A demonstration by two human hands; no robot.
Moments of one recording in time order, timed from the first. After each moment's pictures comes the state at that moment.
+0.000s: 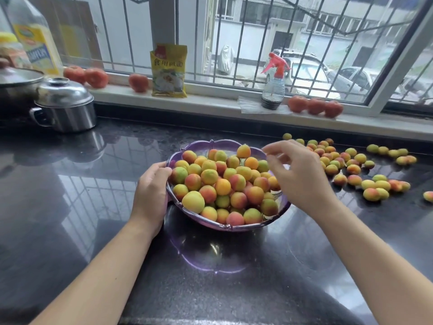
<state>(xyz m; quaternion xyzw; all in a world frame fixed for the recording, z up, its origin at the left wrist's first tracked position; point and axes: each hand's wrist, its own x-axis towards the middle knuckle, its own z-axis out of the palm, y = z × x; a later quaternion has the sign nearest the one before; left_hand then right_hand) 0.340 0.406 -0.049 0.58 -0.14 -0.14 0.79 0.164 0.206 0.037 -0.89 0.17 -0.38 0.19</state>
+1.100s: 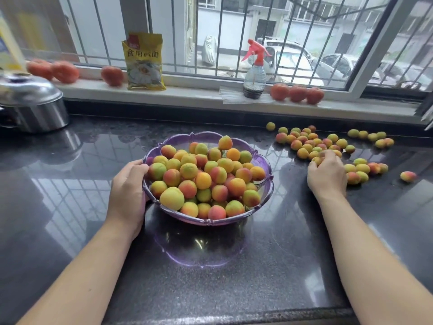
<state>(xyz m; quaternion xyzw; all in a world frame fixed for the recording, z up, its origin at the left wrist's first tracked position) 0.338 0.405 -0.048 0.58 -0.14 -0.12 0.80 0.119 0.069 -0.039 -0.76 0.53 -0.35 0.09</state>
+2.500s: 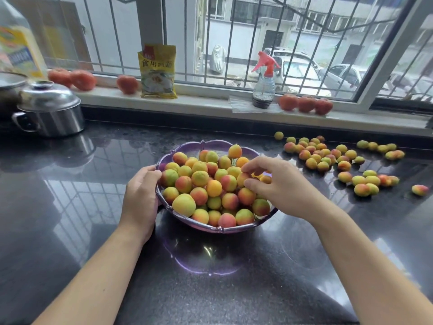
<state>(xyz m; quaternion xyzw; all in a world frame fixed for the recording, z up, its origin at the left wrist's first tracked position) 0.337 0.408 -0.045 0.59 -0.14 -0.13 0.78 0.156 0.210 0.036 -0.94 0.16 -0.19 0.24</state>
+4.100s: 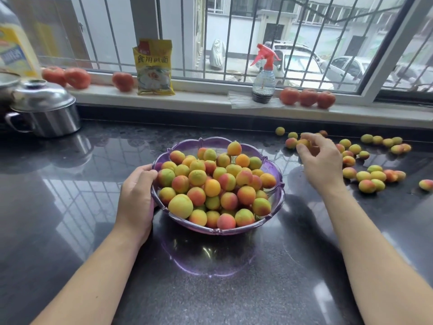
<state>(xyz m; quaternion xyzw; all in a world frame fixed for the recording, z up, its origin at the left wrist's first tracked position) 0.339 0.405 -0.047 0.58 -0.14 -0.13 0.79 0.156 0.094 -0.004 -0.80 0.34 -0.44 0.23</state>
